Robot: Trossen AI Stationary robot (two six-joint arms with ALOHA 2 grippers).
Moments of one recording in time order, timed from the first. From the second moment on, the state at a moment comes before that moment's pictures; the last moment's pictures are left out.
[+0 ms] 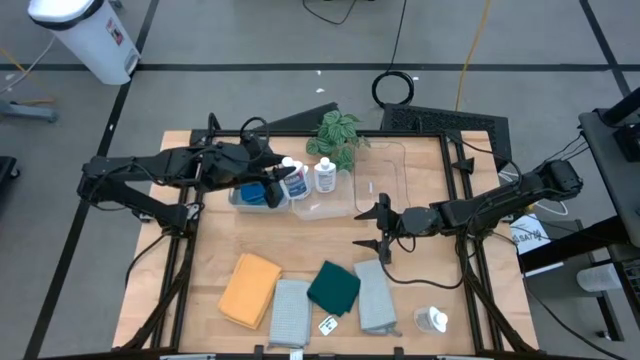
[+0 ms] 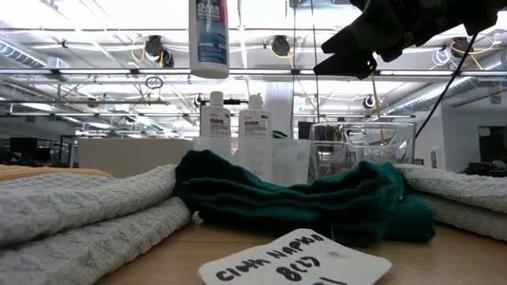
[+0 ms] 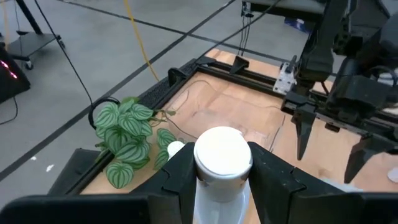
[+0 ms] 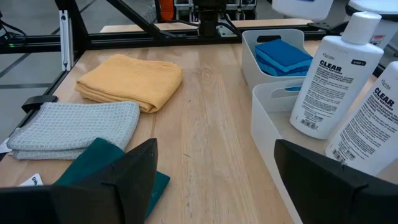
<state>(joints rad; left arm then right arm) -0.03 1.25 1.41 -0.63 -0.44 -0.26 0.25 1.19 0.60 0.24 0.26 0.15</state>
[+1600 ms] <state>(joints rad) -0.02 1.31 1.11 -0.35 -0.45 -0.21 0.25 1.20 0.60 0.21 0.26 0.17</state>
